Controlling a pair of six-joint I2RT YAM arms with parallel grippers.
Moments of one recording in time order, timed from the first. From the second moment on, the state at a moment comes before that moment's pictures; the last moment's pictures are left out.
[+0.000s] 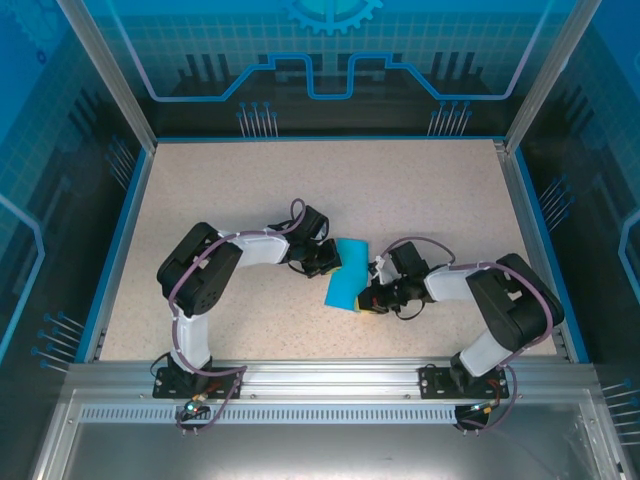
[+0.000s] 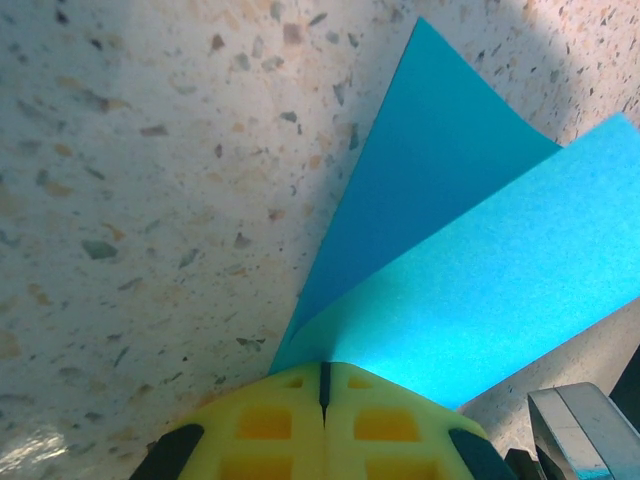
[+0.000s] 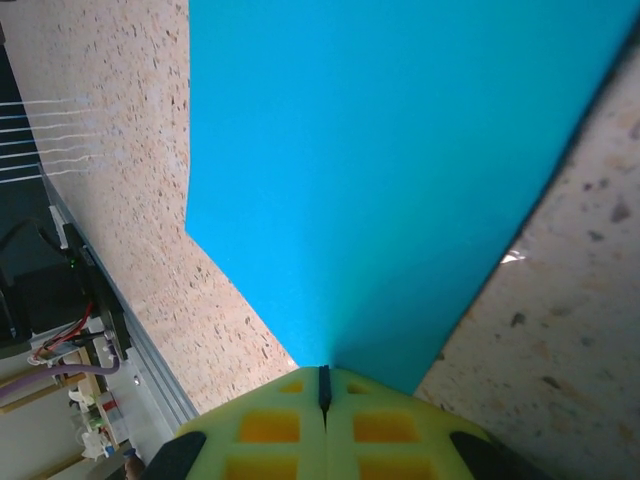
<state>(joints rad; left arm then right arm) -0.60 1.95 1.09 -0.18 0.41 -1.03 0.47 1.60 0.50 -0.04 -0.76 0.59</state>
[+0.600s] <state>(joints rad) -0.60 1.95 1.10 -0.20 0.41 -1.03 0.47 1.57 0.51 -0.09 -0.74 0.58</state>
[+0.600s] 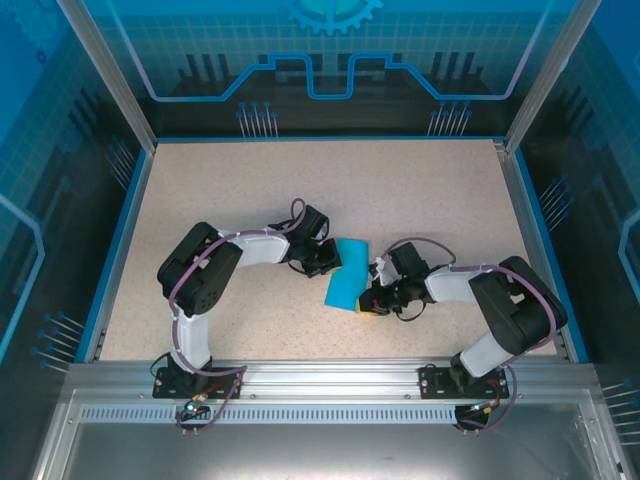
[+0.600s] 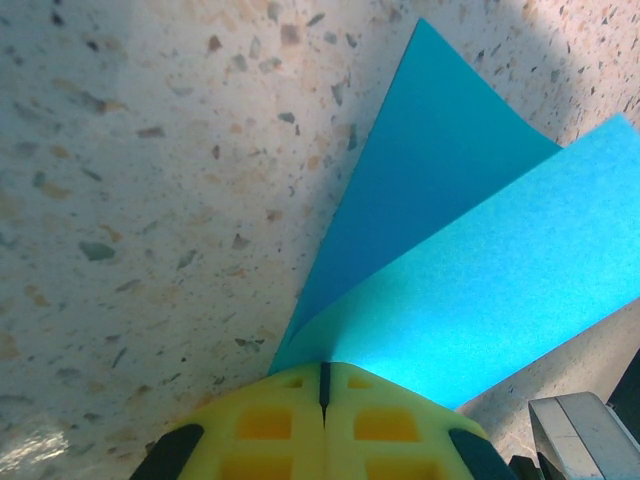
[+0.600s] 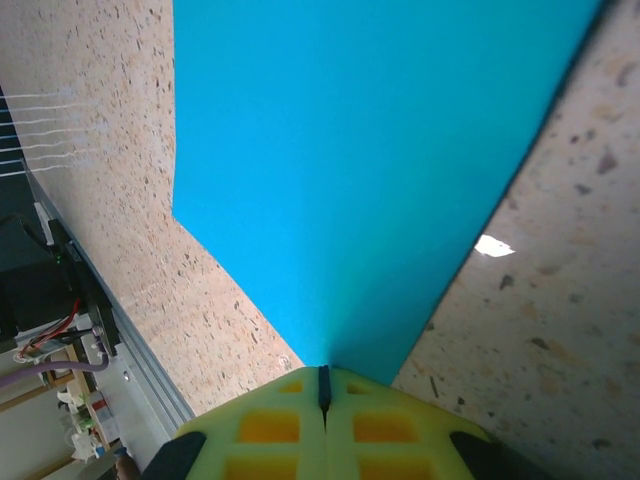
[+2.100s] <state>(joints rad) -0.60 1.95 1.11 -0.20 0.41 -1.00 0.29 1.72 0.74 -0.10 -0.71 0.57</state>
